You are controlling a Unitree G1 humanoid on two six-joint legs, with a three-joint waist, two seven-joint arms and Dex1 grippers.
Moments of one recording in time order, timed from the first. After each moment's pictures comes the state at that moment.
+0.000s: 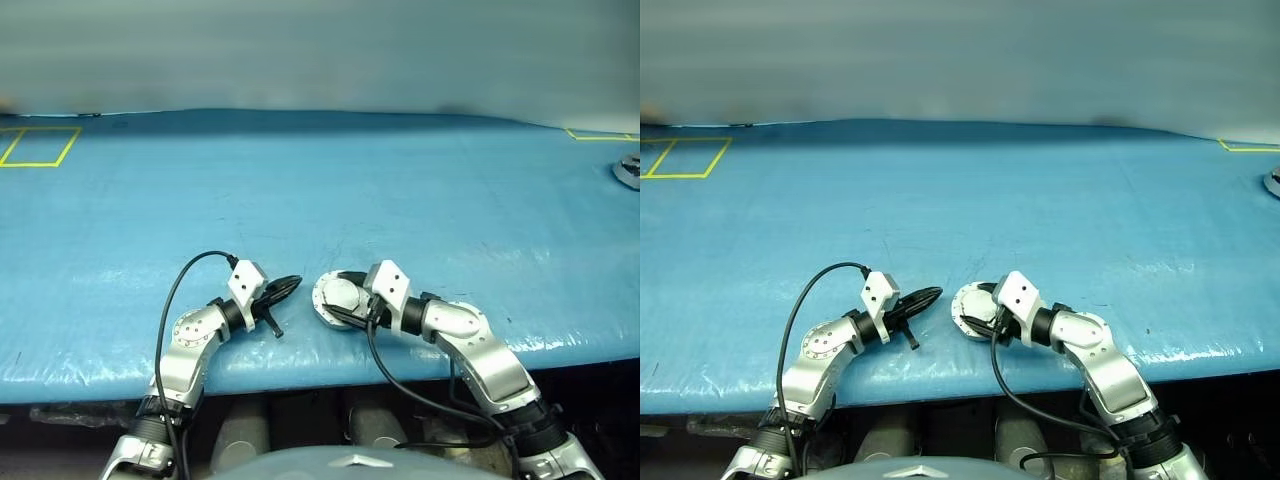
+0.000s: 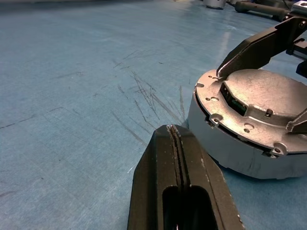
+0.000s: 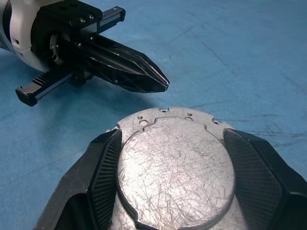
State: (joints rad) left arm -0.07 0.28 -0.15 0.12 -0.20 -0.03 -0.79; right arm -0.06 -0.45 0.26 -0.23 0.19 0.30 0.73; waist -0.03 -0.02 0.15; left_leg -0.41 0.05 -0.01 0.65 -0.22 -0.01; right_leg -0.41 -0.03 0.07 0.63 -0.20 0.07
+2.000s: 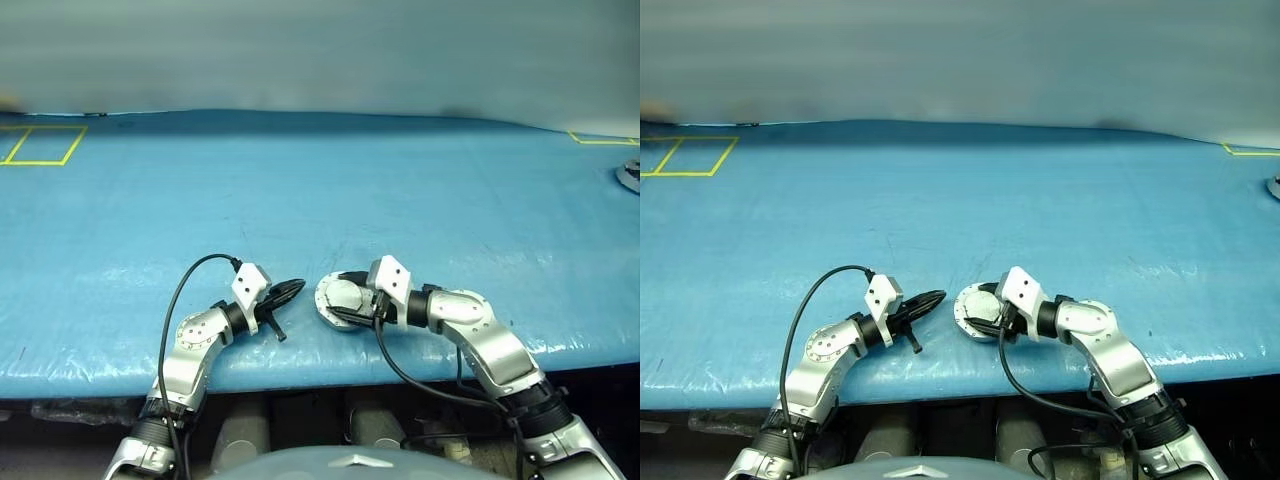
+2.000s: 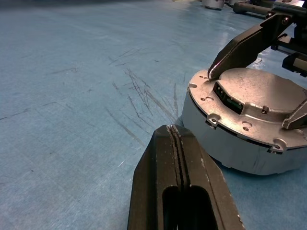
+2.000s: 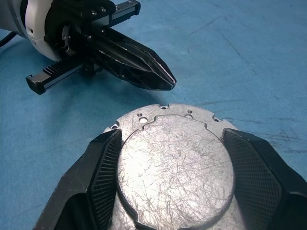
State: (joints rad) left arm -0.06 0.27 -0.17 0.12 -0.20 -0.03 -0.79; right arm -0.14 -0.53 0.28 -0.15 0.21 0.29 0.85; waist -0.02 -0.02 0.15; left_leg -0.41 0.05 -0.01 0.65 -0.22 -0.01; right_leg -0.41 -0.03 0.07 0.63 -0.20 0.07
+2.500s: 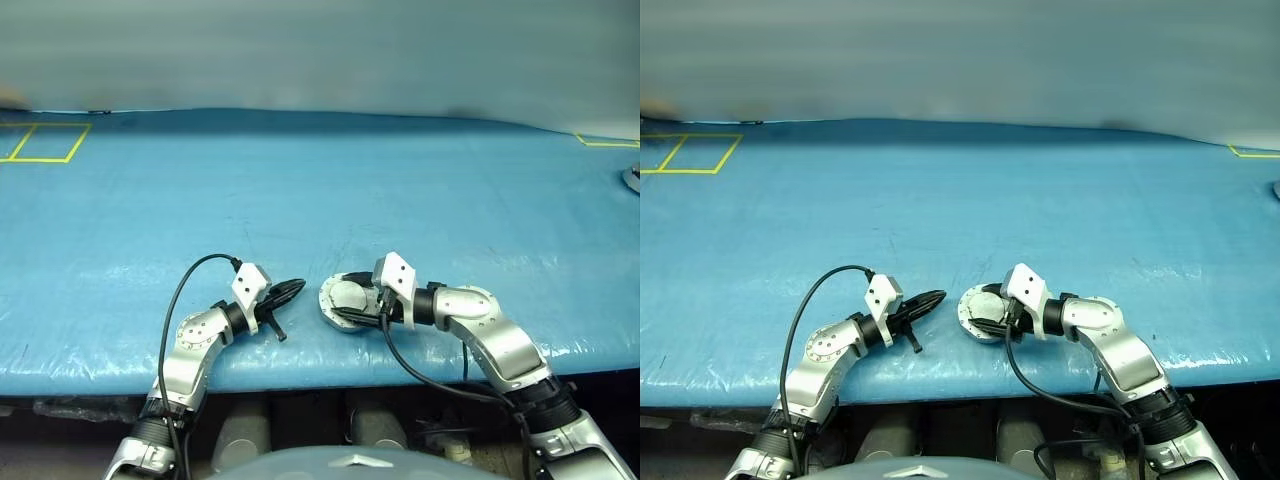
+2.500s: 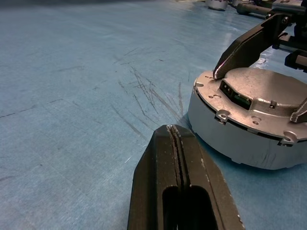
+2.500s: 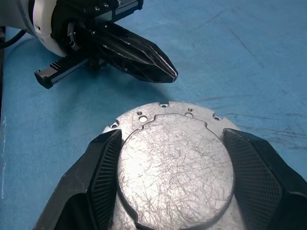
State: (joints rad) left arm -0.06 0.27 -0.17 0.12 -0.21 -0.03 -0.79; right arm -0.16 -0.57 0.28 -0.16 0.23 0.32 0.89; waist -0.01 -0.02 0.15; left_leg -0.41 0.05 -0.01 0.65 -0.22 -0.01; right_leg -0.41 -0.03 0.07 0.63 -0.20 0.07
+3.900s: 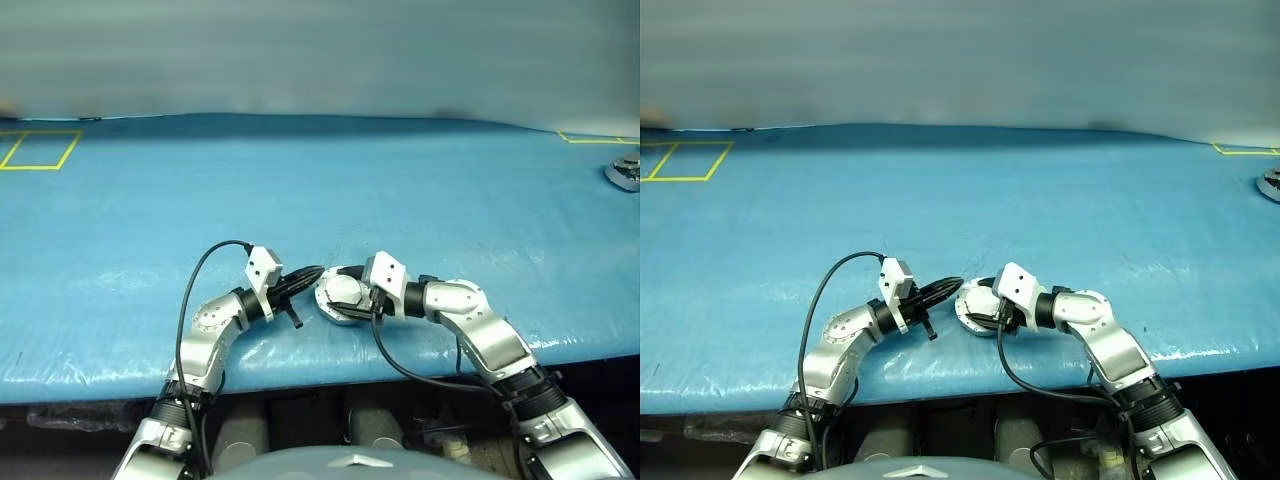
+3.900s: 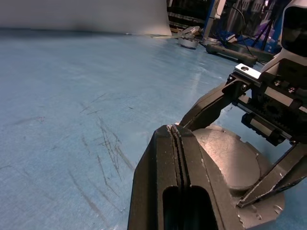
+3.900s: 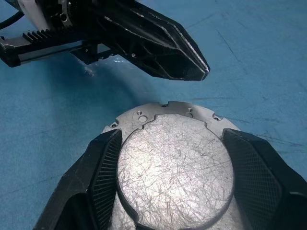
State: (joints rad) left arm -0.15 0.20 -0.18 0.15 -0.29 0.05 -0.86; right arm -0.21 -0.54 0.32 -0.07 0.17 0.22 0.87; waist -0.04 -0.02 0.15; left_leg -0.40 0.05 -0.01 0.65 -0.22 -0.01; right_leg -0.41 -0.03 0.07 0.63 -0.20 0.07
